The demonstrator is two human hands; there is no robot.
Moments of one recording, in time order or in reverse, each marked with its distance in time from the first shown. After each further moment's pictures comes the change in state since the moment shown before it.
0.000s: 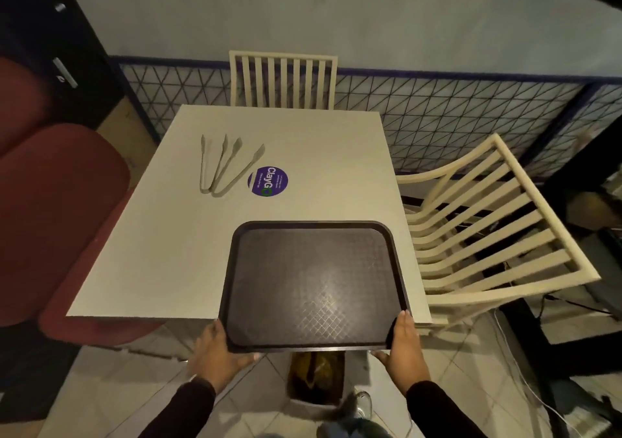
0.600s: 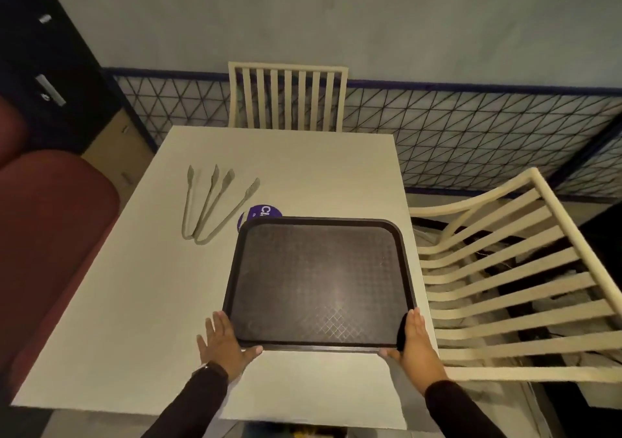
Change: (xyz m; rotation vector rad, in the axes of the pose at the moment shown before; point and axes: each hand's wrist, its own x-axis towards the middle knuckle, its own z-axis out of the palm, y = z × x) left_hand 0.152 0.103 -0.013 0.355 -0.078 -0.079; right_hand 0.187 -0.014 -0.039 0.157 -0.110 -0.043
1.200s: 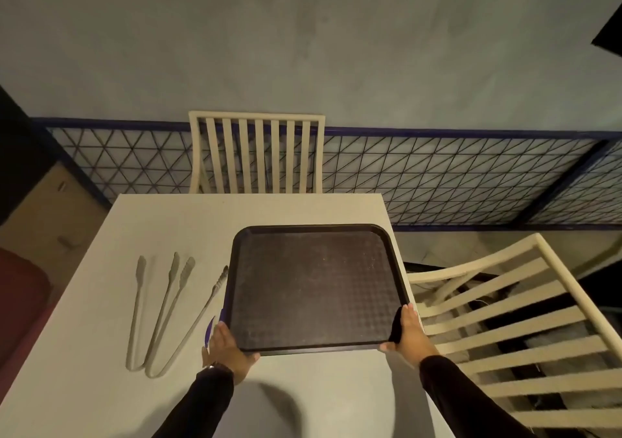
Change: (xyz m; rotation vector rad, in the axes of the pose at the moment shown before) left_hand 0.206 0.106 -0.114 -0.256 0.092 0.062; right_hand 0.228 -0.092 -0.069 -0.011 -0.025 0.123
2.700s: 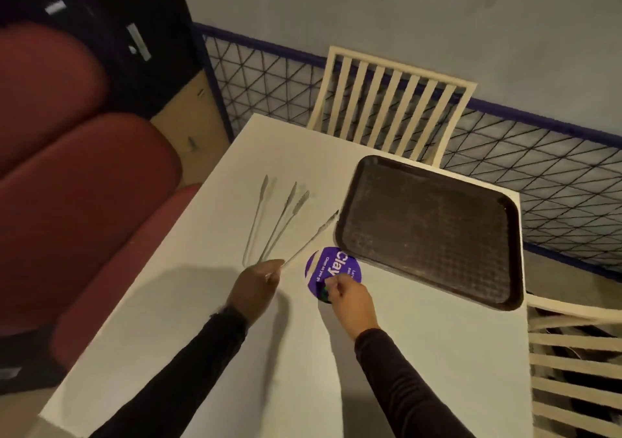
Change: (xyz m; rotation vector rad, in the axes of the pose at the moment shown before) left_hand -0.058 -0.095 -0.100 -0.393 0.157 0.159; right_hand -0.077 -0.216 0.165 0.011 -0.215 -0.354
